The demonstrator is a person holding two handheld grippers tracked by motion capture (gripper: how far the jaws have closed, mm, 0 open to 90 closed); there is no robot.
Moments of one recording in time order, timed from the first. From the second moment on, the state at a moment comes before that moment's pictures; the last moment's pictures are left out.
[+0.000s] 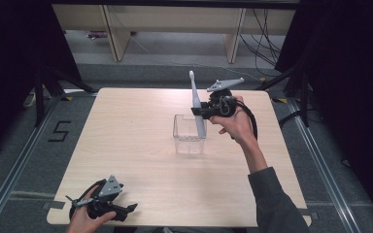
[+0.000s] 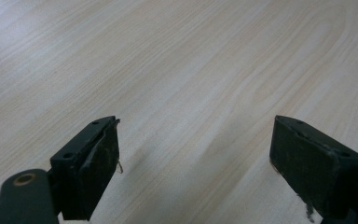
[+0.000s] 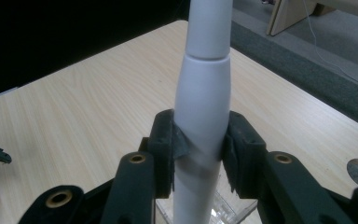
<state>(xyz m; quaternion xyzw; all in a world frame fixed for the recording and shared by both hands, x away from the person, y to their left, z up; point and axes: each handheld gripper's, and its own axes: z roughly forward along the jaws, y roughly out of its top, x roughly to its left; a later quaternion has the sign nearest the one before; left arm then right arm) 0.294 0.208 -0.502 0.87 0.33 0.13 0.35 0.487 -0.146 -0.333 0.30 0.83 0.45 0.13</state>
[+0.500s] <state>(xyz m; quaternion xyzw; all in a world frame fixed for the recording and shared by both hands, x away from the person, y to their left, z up) 0.293 0.208 -0.502 0.87 0.33 0.13 0.35 0.509 -0.129 -0.356 0.31 0.85 0.41 0.13</state>
